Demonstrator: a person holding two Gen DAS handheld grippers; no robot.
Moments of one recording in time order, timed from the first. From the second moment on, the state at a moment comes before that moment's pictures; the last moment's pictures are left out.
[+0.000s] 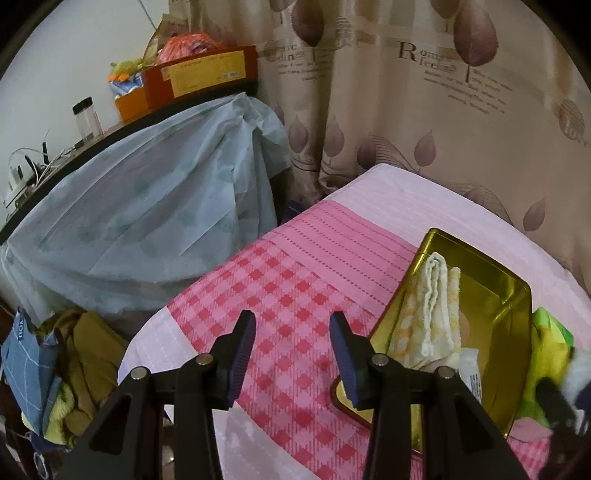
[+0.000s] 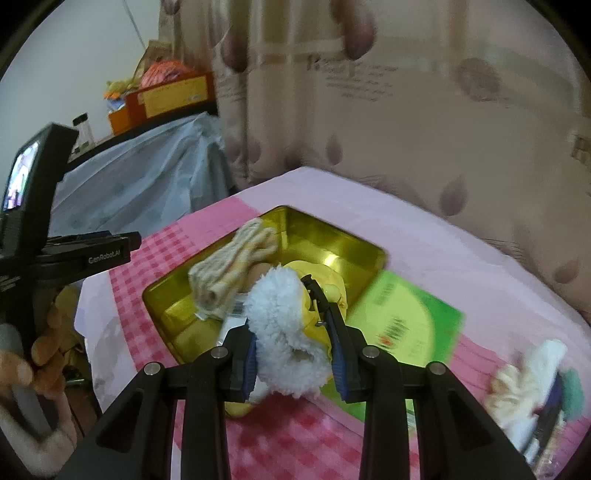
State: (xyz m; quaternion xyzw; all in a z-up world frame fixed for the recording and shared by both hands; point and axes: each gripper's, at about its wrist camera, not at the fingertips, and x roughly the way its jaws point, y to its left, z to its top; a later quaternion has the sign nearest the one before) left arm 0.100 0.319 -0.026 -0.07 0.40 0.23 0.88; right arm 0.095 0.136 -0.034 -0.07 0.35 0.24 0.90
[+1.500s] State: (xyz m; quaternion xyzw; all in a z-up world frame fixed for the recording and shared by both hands) left arm 0.100 0.287 -0.031 -0.03 0.40 0.20 0.89; right arm 0.053 -0.015 -0.041 -0.05 0.36 0.10 0.93
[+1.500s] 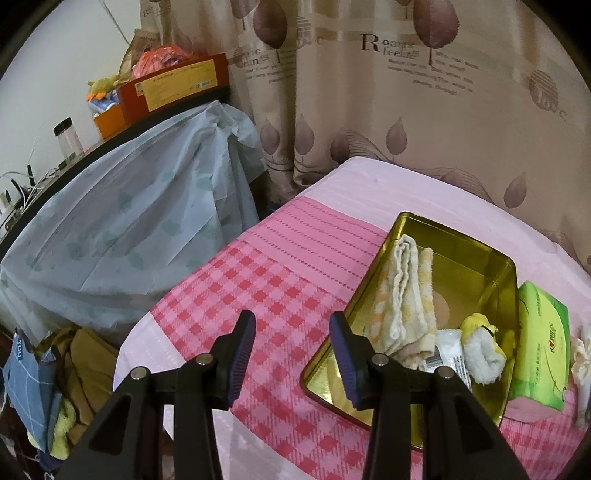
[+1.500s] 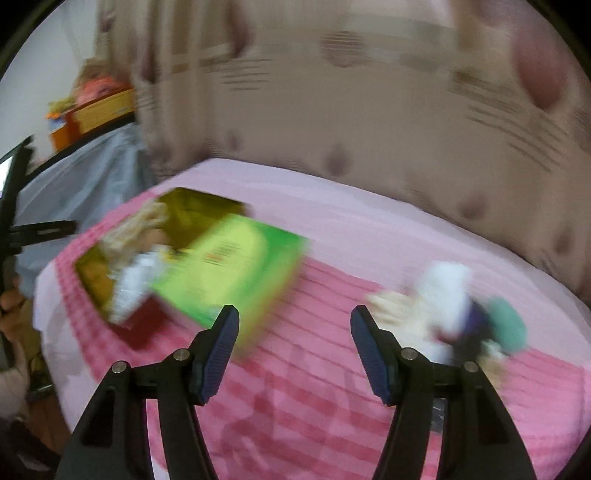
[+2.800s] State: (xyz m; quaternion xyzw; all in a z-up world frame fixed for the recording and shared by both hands) left arm 0.089 0.111 -0.012 0.09 0.39 0.02 0.92; right arm 0.083 -0.199 -0.129 0.01 0.44 -0.03 0.90
